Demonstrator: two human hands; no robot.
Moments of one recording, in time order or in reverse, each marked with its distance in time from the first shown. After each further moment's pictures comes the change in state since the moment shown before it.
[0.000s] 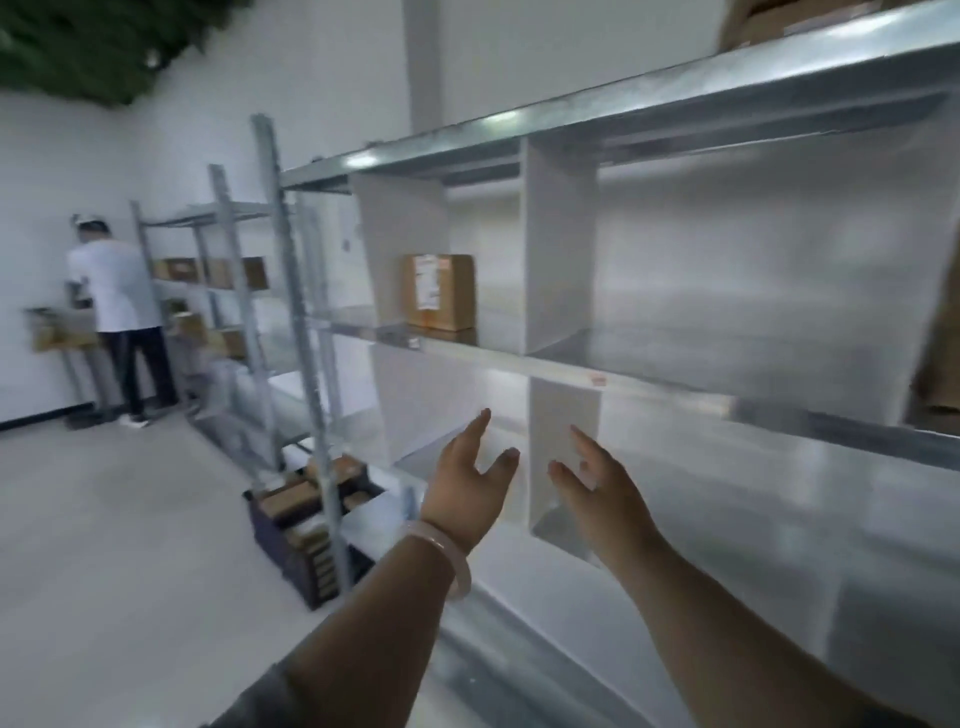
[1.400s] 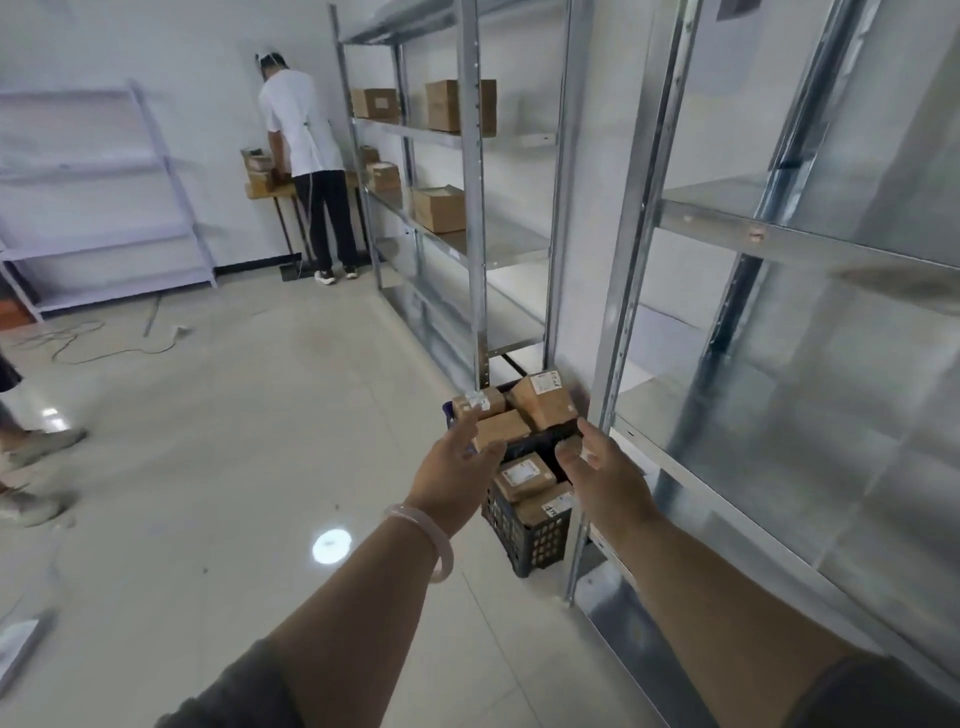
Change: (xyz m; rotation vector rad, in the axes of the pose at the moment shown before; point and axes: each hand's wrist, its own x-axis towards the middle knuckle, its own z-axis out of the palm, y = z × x) left_hand 0.435 -0.508 -0.456 0.084 0.170 -0.506; right_hand 0.371 -0.056 0.766 0.018 -0.503 0.184
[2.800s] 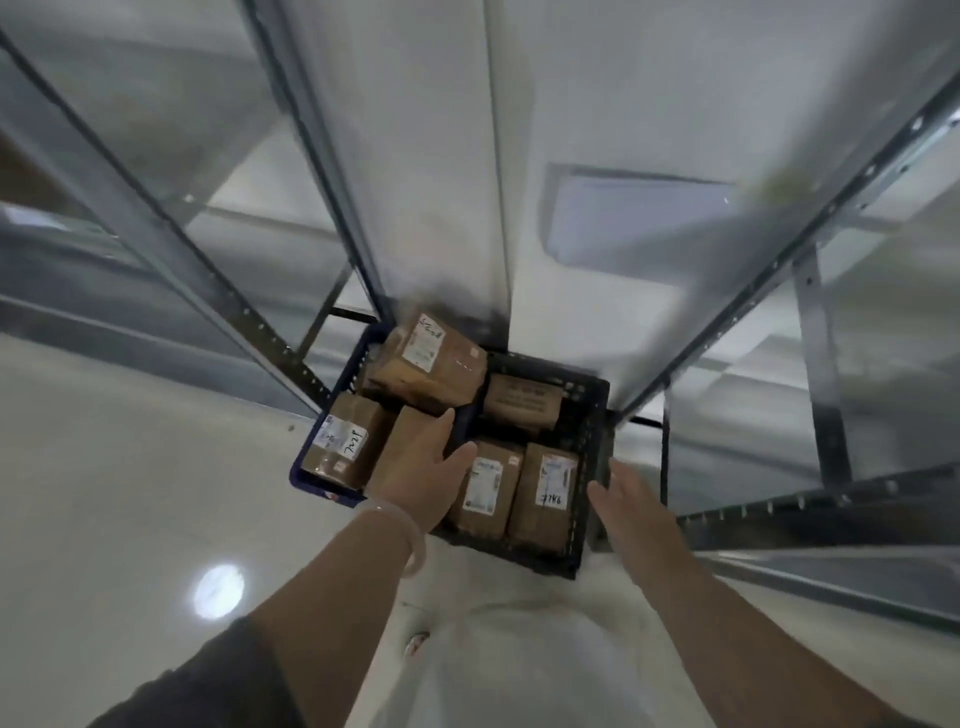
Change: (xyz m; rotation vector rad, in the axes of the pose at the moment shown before) left_hand 0.737 -0.174 0.126 0.357 -0.940 -0.059; right_hand 0.519 0.143 0.198 0.301 0.477 0.916
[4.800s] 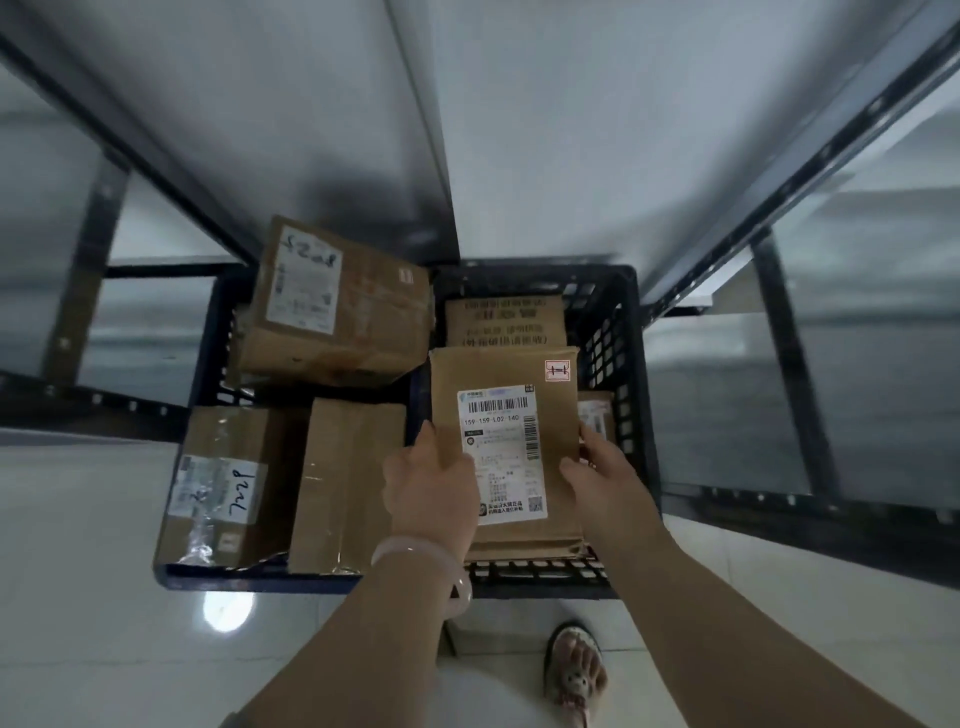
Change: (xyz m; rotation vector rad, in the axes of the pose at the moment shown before) left_hand 0.263 -0.161 0.128 -0.039 0.033 -0.284; right_hand 0.245 0.111 0.156 0.407 0.082 0.246
